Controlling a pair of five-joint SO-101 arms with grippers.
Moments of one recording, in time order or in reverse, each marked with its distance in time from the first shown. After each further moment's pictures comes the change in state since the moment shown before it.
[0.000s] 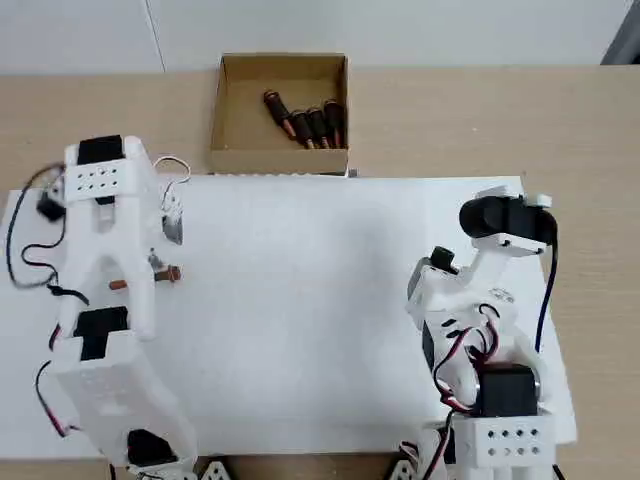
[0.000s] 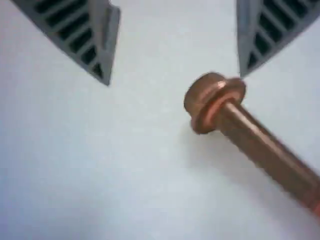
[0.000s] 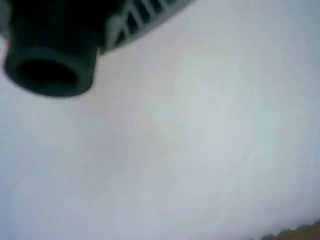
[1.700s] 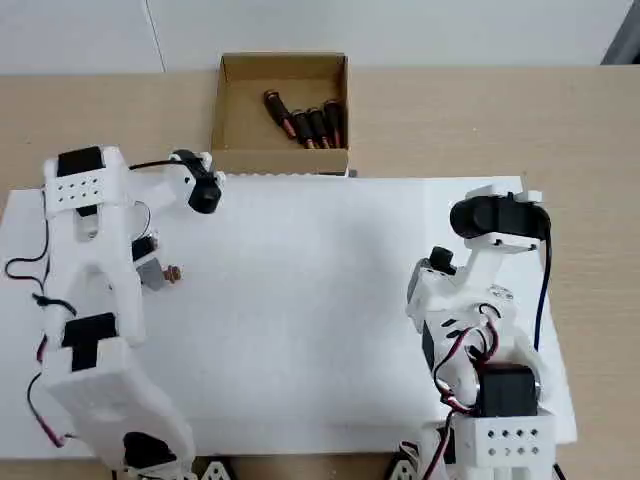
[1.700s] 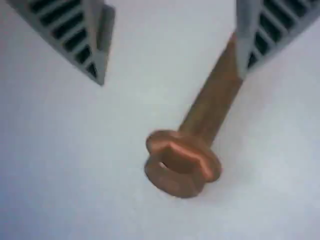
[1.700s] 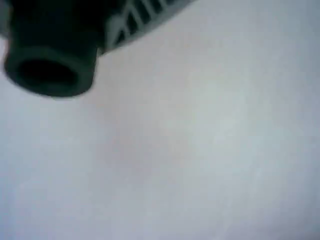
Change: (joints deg) left arm -3.7 -0.5 6.9 -2.9 -116.6; right arm 0.0 0.0 0.0 0.0 4.6
